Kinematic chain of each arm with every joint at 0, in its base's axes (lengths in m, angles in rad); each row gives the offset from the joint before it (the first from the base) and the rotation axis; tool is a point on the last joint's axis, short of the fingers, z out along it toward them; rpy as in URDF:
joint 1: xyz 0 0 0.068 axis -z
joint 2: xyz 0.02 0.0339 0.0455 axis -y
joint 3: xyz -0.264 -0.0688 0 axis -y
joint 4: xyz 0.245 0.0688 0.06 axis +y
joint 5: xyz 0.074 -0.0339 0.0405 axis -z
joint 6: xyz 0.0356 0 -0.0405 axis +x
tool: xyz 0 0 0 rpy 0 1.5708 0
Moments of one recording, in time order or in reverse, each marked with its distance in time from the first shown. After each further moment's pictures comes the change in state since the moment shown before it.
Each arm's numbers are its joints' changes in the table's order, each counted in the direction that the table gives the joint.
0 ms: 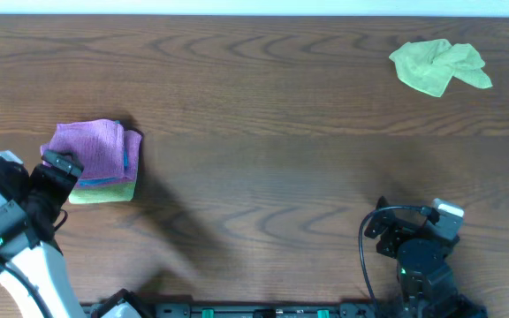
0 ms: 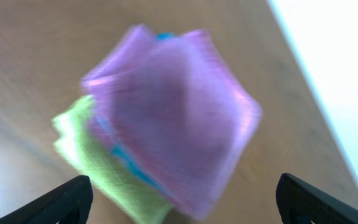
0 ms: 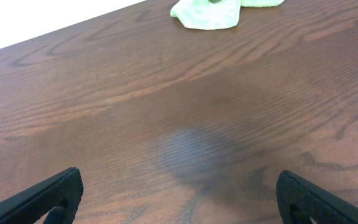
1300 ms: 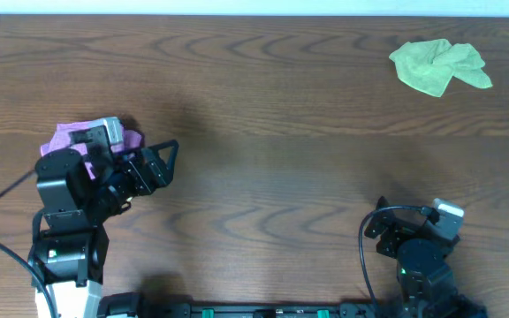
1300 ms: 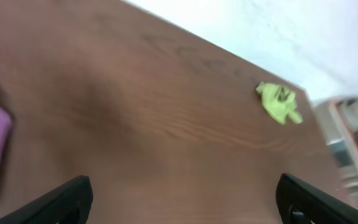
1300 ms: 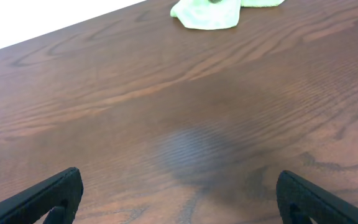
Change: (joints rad) left arm 0.569 0.203 0.000 -0.070 0.118 0.128; right arm 0.000 0.000 0.000 0.000 0.000 0.000
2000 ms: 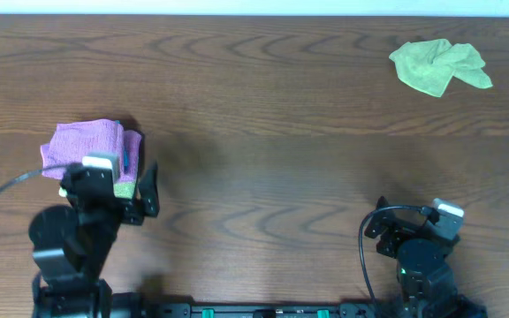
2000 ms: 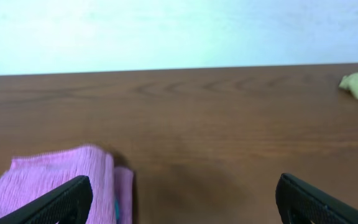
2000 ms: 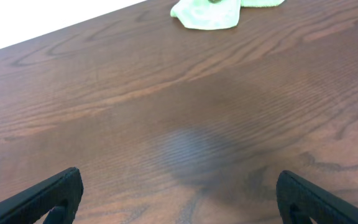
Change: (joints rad) left arm 0.014 0.356 -0.120 0.029 -0.283 0.375; right arm 0.000 0.000 0.000 0.000 0.000 0.000
